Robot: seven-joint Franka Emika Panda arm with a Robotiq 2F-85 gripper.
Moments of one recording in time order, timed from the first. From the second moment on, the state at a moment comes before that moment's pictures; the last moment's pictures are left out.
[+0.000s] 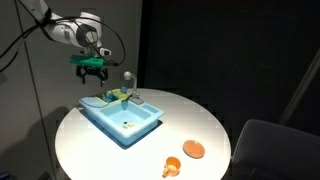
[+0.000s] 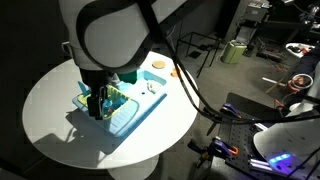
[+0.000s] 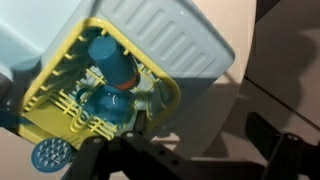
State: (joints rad) arm 0.20 0.42 0.22 -1.87 -0.02 2.35 -0.23
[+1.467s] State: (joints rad) arm 0.12 0.65 0.23 -1.45 0.05 1.94 -0.46
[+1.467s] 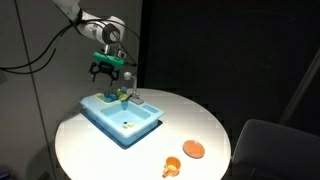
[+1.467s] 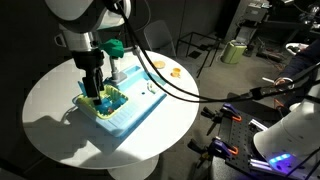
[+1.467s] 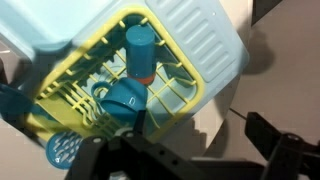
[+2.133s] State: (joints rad) arm 0.12 0.78 0.23 -1.28 0.04 1.84 -0.56
